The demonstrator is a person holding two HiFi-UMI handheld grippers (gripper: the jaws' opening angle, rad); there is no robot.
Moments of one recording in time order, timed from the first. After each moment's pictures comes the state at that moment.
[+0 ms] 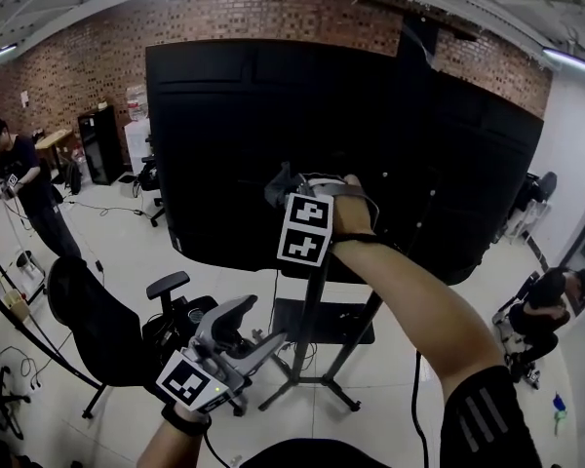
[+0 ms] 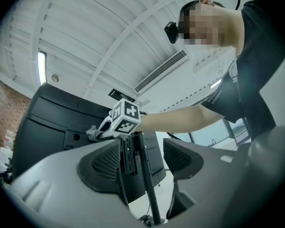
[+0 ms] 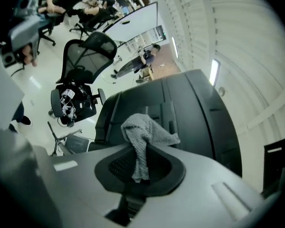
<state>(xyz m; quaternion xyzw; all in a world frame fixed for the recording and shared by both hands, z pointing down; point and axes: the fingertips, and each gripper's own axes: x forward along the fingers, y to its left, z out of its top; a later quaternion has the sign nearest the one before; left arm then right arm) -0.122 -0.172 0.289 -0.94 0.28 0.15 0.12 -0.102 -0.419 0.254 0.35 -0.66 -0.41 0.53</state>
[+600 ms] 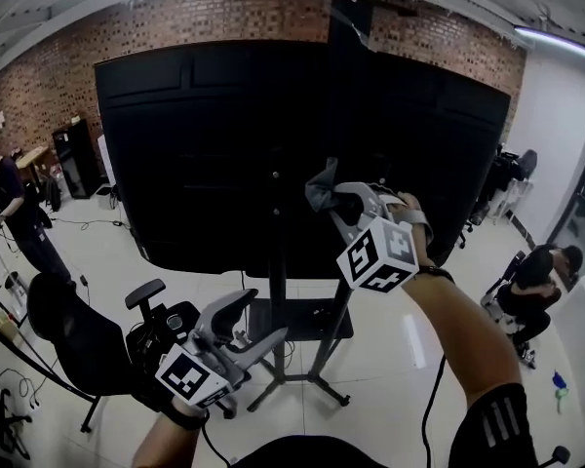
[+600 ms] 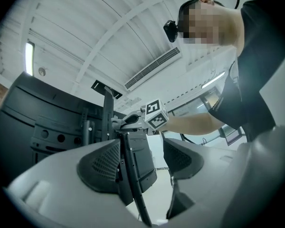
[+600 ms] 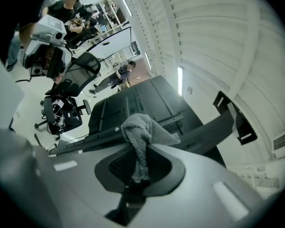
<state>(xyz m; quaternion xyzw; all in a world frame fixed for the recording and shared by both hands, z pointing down) -0.024 -0.175 0.280 -0.96 0.22 0.13 0.13 0.076 -0.332 0.204 0.44 -0.70 -0.42 0.38</state>
